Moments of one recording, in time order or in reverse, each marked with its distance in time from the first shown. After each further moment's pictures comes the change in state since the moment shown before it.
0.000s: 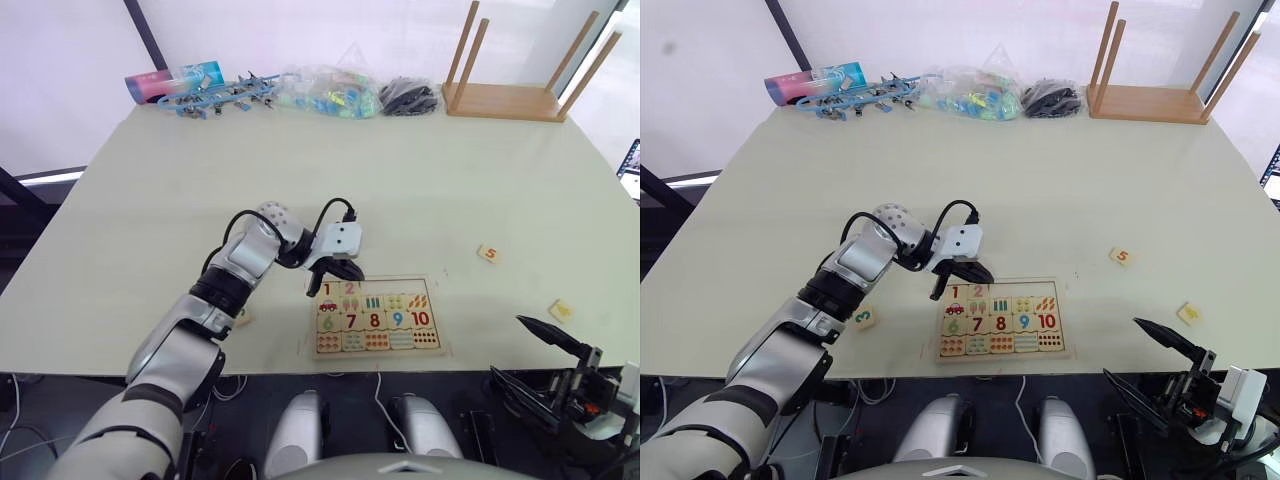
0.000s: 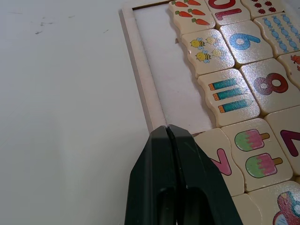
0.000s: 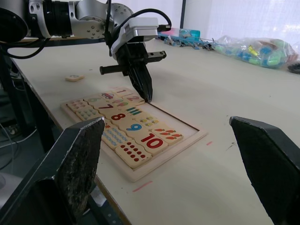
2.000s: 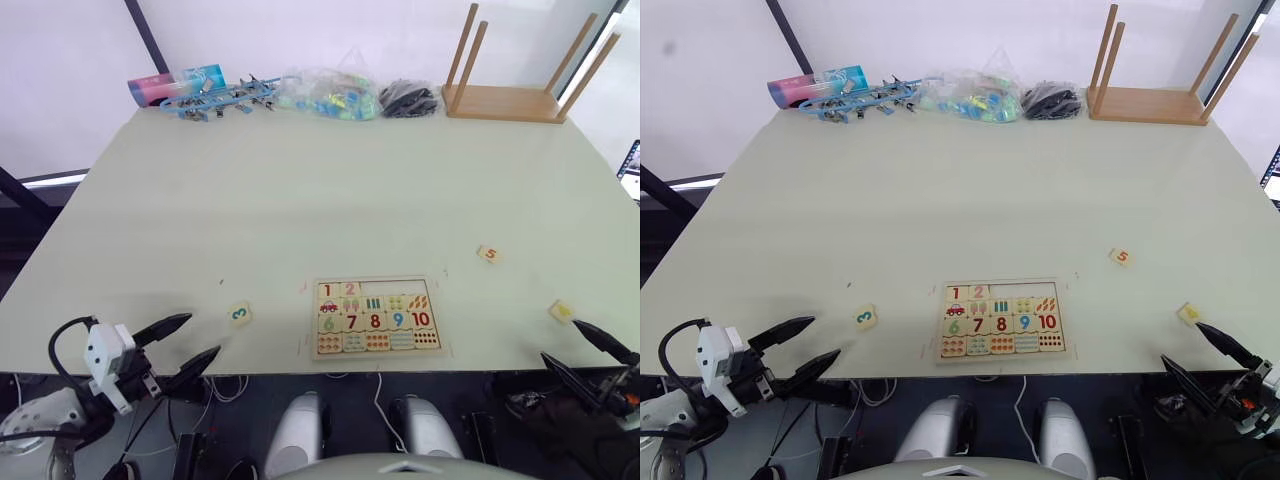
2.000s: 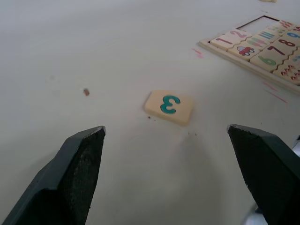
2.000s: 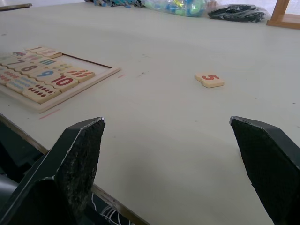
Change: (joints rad) left arm 1.246 0.144 0.962 -0.450 -0.541 -0.169 0.215; right arm -0.123 -0.077 -0.187 0.422 -0.003 -0.015 0.031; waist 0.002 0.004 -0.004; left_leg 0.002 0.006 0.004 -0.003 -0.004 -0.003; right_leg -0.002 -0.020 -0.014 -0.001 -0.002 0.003
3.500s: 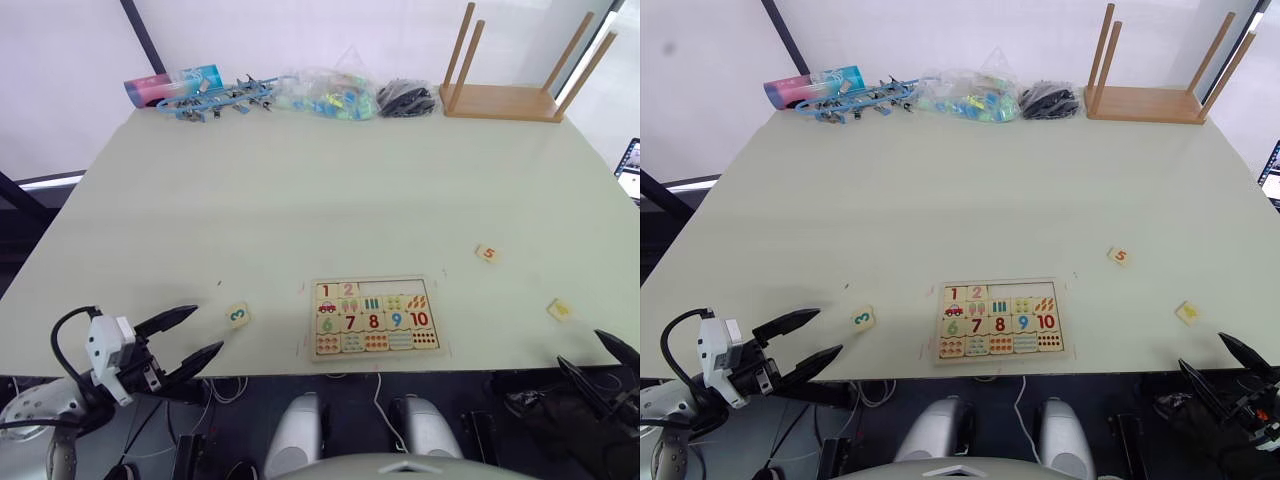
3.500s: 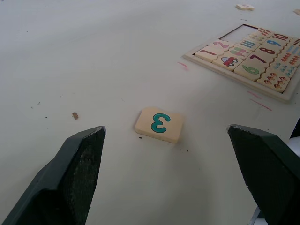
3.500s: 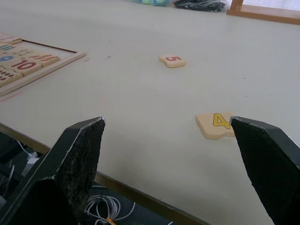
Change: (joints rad) left arm -0.063 0.035 -0.023 0.023 -0.028 -0.009 -0.052; right arm 0.011 0.022 -0.042 0.084 -0.013 -0.068 -0.053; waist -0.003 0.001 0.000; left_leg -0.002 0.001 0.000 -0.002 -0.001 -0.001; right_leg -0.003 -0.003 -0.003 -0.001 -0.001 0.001
